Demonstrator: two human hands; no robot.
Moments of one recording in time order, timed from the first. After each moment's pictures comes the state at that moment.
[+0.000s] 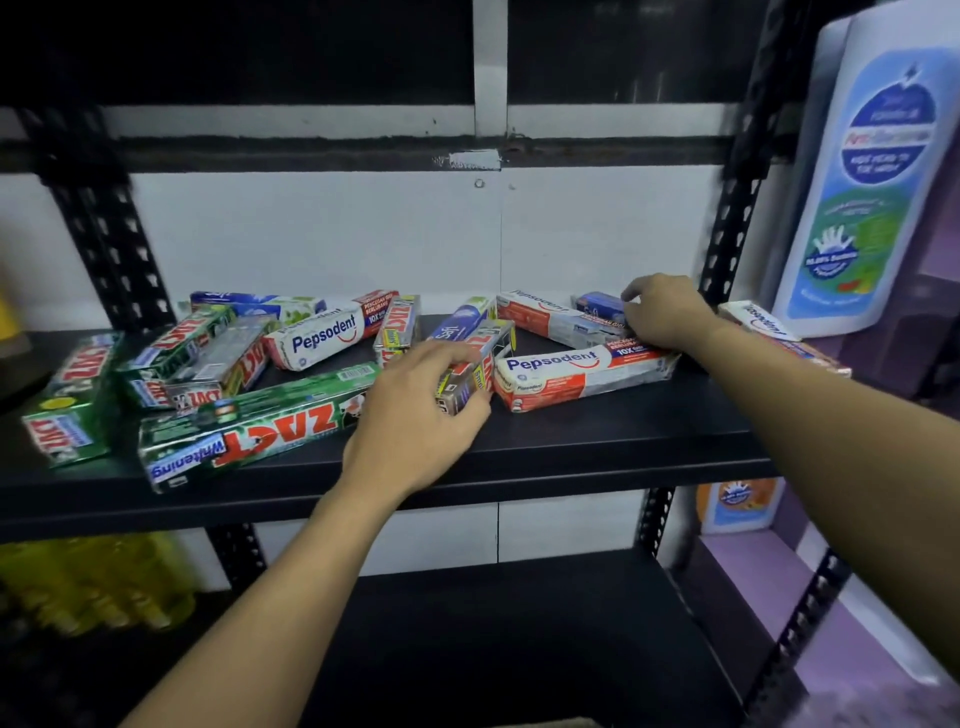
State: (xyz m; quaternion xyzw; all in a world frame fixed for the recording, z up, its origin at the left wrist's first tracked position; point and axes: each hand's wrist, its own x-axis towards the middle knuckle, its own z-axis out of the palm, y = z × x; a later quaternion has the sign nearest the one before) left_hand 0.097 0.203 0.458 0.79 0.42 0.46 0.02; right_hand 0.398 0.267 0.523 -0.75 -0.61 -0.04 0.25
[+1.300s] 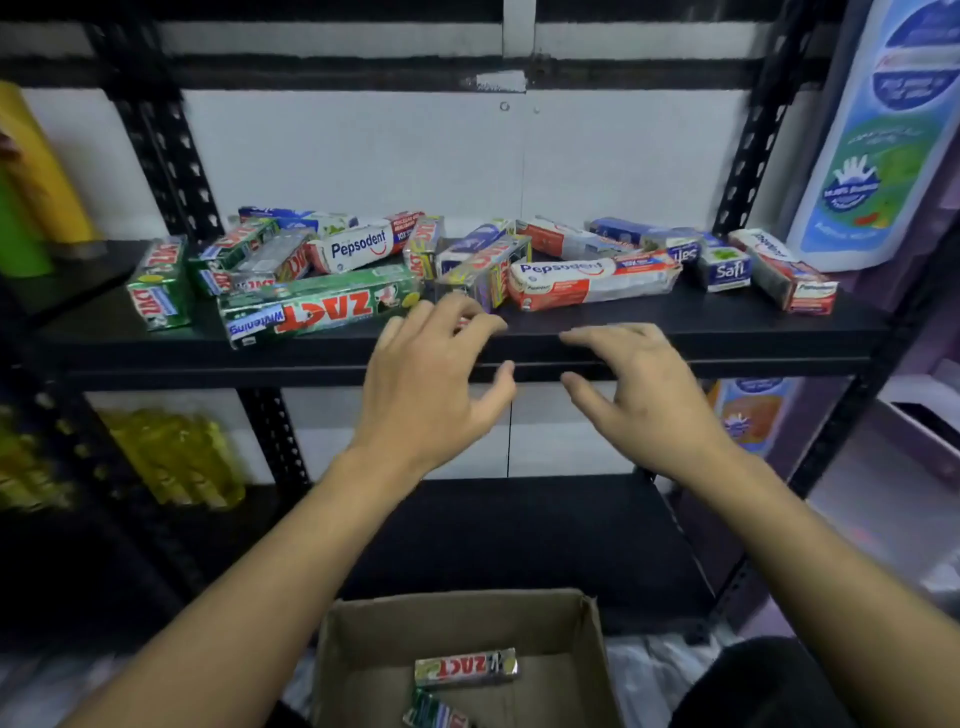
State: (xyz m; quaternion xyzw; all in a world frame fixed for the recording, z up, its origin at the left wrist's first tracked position) left_hand 0.086 0.094 0.432 0.80 0.41 0.40 -0.19; right_hand 0.308 0.075 0.422 -0.55 -0.76 -0.11 0.33
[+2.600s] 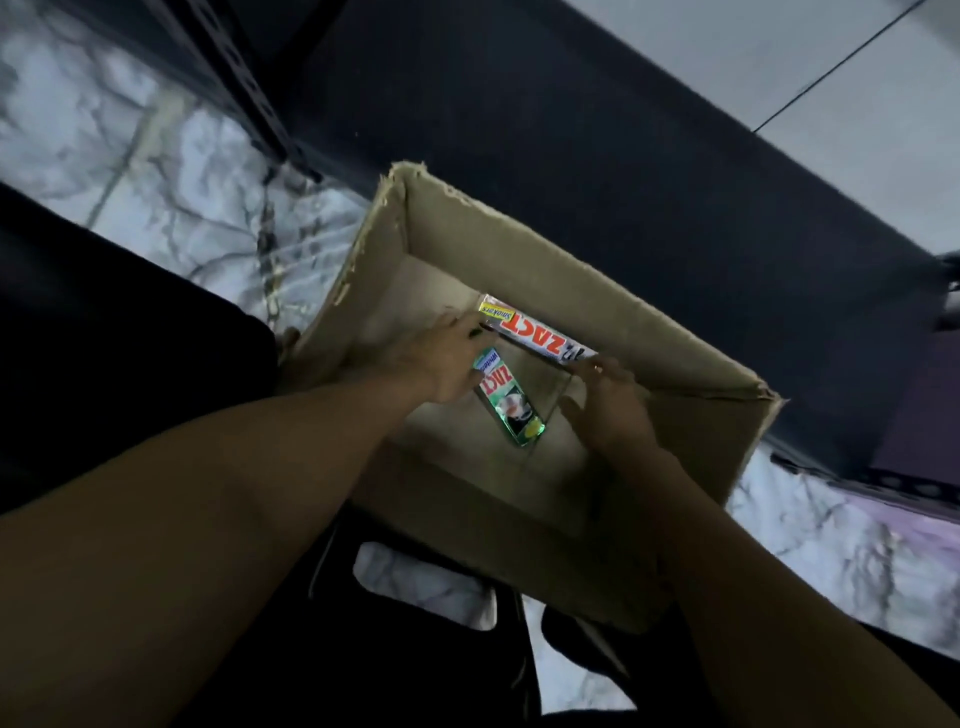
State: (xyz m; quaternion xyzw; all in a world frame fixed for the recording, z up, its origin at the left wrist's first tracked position) left_hand 0.005 0.070 -0.104 0.72 0.62 -0.06 0.32; right_hand 0.239 0.098 -0.046 -0.57 -0.77 0.27 -0.14
